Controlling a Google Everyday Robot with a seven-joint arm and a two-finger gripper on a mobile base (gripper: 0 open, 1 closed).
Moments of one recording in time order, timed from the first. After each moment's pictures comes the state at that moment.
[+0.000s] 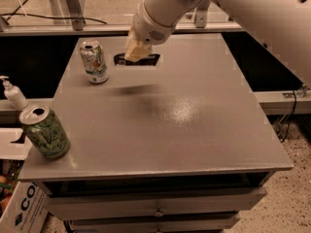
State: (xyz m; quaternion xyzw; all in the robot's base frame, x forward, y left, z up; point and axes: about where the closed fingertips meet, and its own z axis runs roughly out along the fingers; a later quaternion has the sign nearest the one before) arm 0.620 0.051 0.934 -0.73 0.61 0.04 0.31
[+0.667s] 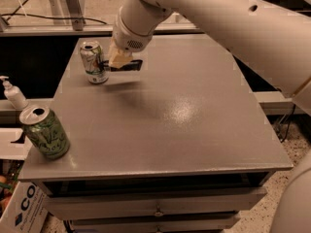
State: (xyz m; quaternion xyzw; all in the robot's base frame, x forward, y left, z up) arm 0.633 0.101 0.906 -0.75 0.59 0.04 0.30
